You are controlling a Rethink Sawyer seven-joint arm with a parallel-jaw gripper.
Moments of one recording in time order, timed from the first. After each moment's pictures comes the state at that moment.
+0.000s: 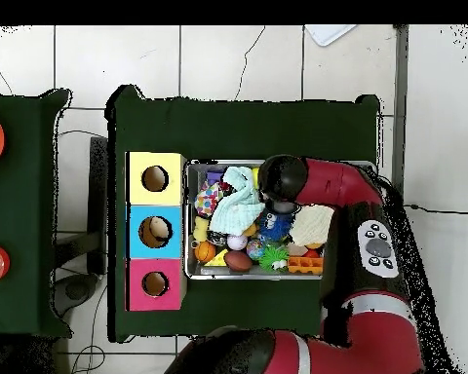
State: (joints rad) arm -0.36 -0.40 0.03 1.27 -0.25 0.85 1.57
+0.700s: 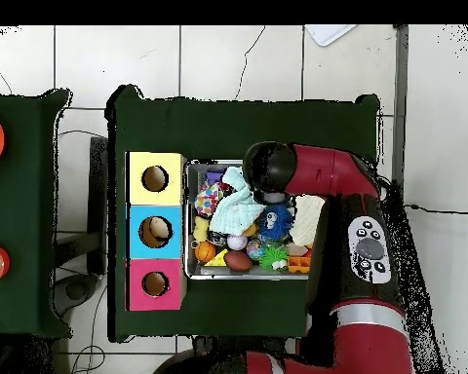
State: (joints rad) arm -0.32 -0.47 0.04 1.25 -0.23 0.87 1.57
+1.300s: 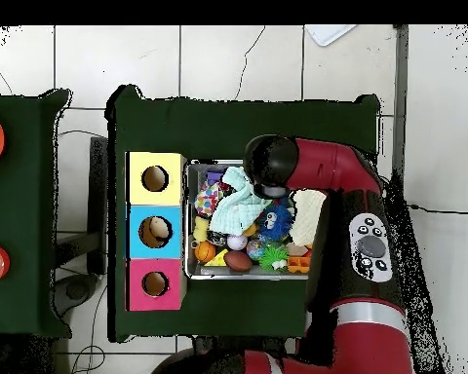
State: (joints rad) arm -0.31 -0.47 0.04 1.22 -0.21 0.87 1.57
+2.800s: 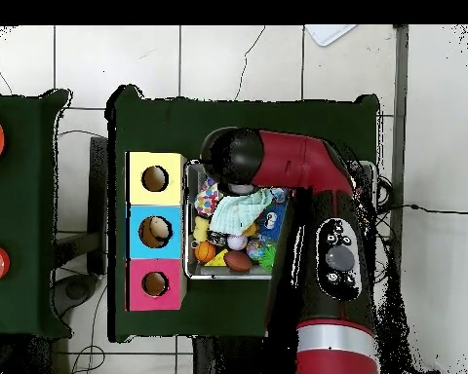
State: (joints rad) arm -0.21 -0.56 0.00 1.27 -0.11 0.88 1.57
